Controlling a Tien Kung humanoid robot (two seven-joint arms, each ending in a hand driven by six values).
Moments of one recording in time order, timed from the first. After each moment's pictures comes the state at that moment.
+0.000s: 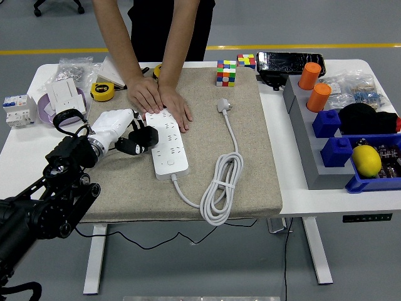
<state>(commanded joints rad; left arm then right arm) -0.51 0.12 -1.10 -0.97 2.27 0.02 0.10 0.10 -0.09 1.39 0.18 -1.49 0.02 -0.11</state>
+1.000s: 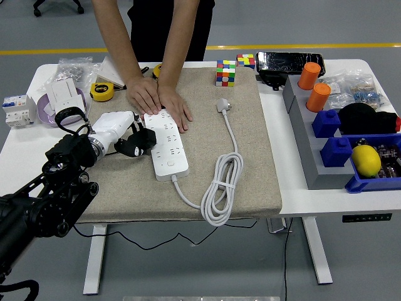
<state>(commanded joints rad) -0.52 0.14 -1.09 -0.98 2.27 -0.03 0.11 0.10 -0.09 1.39 0.18 -1.49 0.02 -0.12</state>
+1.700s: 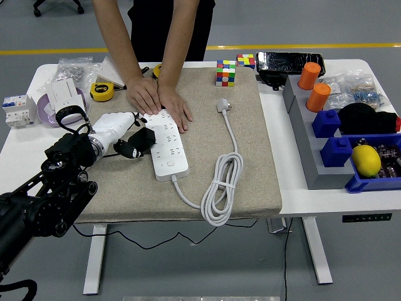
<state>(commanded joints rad) -0.51 0.15 -1.09 -1.01 2.27 -0.09 0.13 0.10 -0.09 1.40 0.18 -1.50 0.02 -0.11</state>
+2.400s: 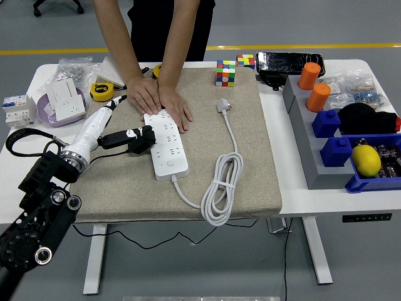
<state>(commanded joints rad) -0.20 0.08 -1.32 -1.36 1.89 0.08 0.11 0.09 -0.08 1.40 0.18 -1.49 0.01 -0.11</state>
